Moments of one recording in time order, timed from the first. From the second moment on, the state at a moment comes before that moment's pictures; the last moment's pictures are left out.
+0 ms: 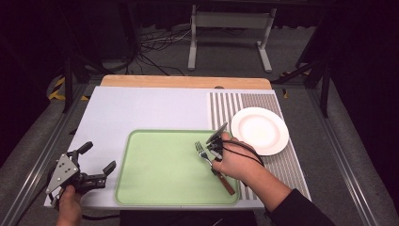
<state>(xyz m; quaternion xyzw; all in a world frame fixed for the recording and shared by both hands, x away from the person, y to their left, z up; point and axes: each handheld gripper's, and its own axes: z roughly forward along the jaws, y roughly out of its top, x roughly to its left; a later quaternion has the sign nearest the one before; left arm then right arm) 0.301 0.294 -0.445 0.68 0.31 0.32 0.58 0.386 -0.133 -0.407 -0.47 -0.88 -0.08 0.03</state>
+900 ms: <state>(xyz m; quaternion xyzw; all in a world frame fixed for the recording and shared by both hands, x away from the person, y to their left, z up) 0.301 0.295 -0.444 0.68 0.31 0.32 0.58 0.386 -0.128 -0.412 -0.46 -0.88 -0.07 0.05</state>
